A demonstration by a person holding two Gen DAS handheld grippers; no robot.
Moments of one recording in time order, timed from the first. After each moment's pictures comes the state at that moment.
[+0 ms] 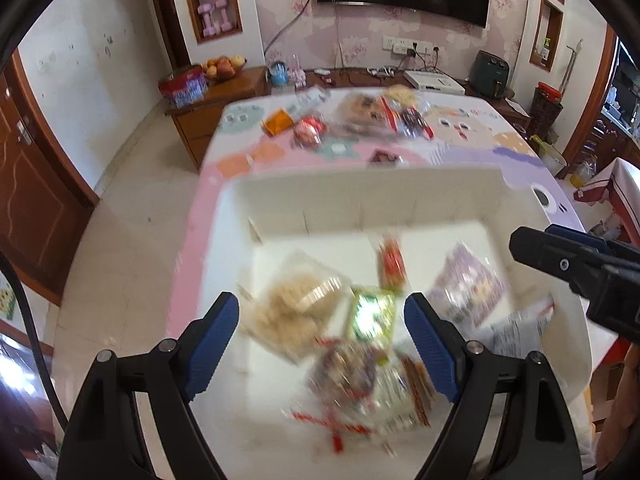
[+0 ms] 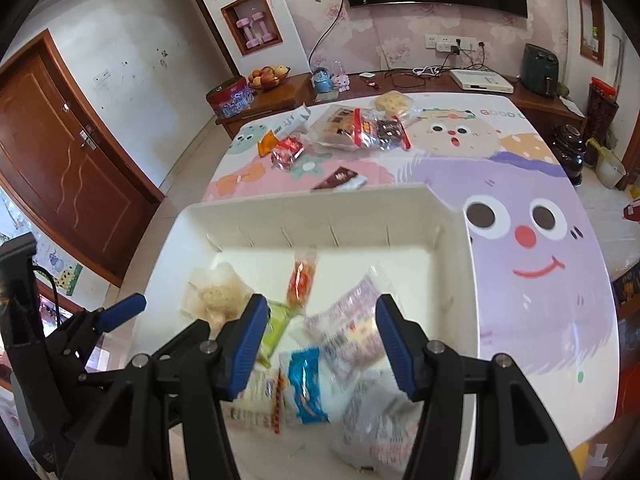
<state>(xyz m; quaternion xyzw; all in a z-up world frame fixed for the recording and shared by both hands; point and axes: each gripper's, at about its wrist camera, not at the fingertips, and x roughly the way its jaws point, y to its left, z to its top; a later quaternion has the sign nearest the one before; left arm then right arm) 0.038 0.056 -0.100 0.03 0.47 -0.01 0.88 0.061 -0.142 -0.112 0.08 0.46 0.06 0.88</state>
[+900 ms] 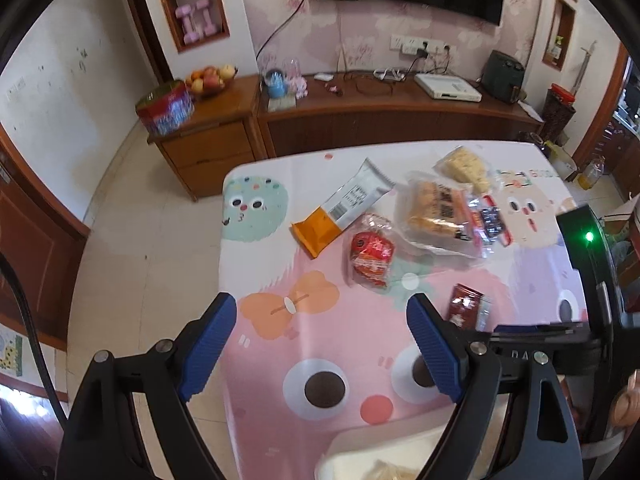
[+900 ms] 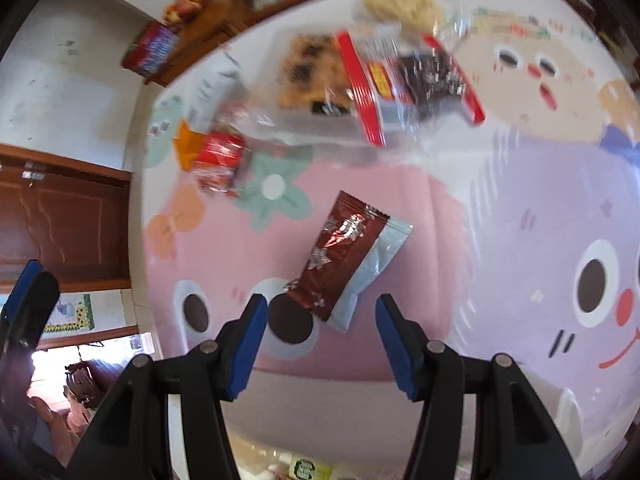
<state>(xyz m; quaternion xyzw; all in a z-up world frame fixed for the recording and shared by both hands) 0.276 0.117 -0.087 0.04 0.50 -0.03 0.86 0.298 -0.150 -0.223 0.19 0.66 0.01 0.72</state>
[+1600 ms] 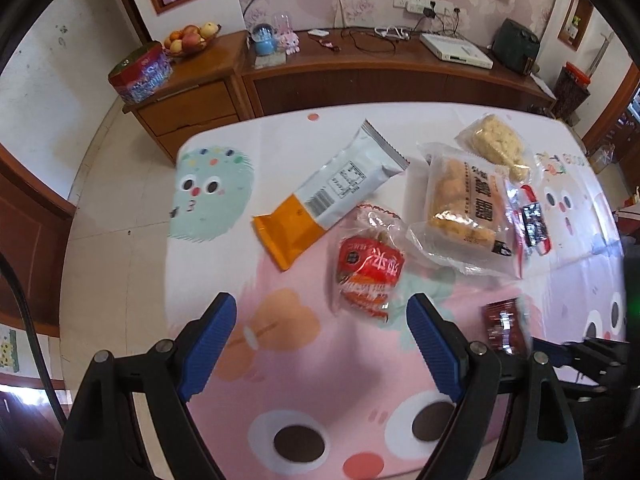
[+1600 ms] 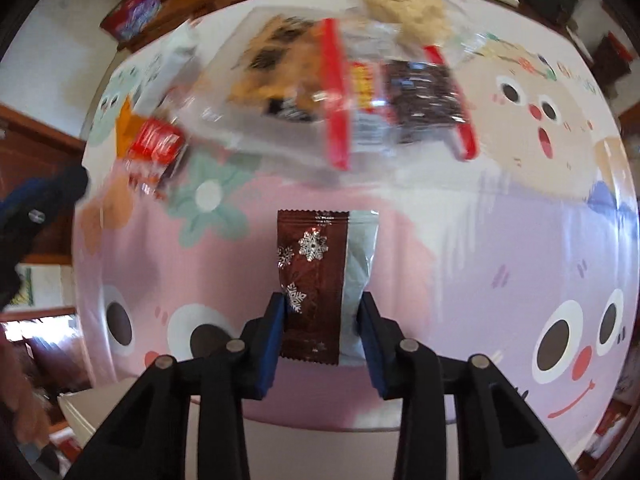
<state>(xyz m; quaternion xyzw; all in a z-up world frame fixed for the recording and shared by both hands) 0.355 0.090 -0.162 0.04 0.57 -0.03 0.82 0.321 -0.147 -0.240 0.09 0.67 -0.03 0.74</state>
